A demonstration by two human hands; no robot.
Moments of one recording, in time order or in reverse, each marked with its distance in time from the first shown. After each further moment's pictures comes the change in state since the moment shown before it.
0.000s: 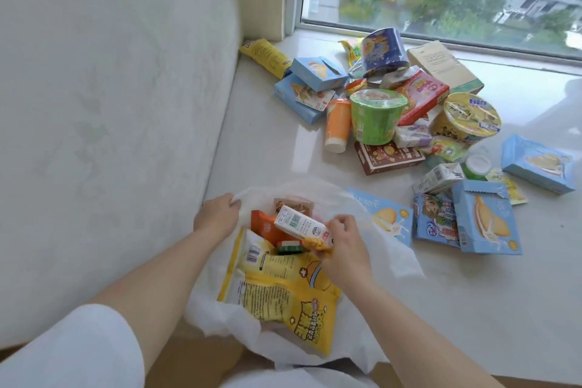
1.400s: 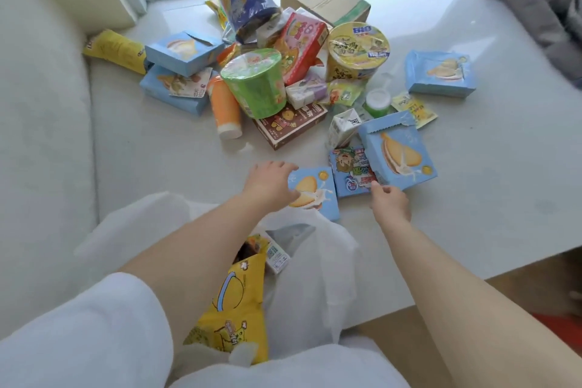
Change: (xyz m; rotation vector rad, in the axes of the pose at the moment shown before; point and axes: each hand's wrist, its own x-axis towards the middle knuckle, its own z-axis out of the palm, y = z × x) left_hand -0.016 0.253 0.113 0.576 -0.348 0.745; right_hand 0.029 0.213 -0.080 0.615 0.301 0.904
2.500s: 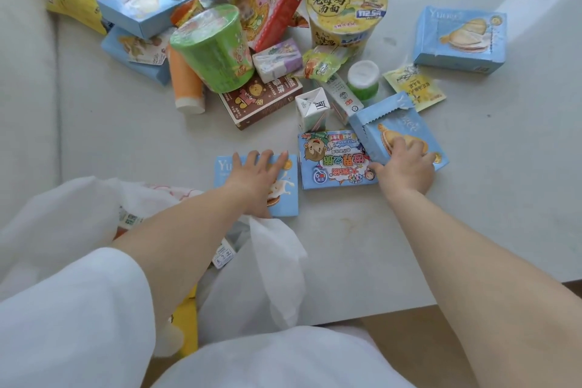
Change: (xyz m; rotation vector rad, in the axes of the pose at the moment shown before) left_hand 0.047 0.047 0.051 0.379 -0.186 -0.015; right_hand 0.124 0.003 -0.048 -0.738 0.100 -0.342
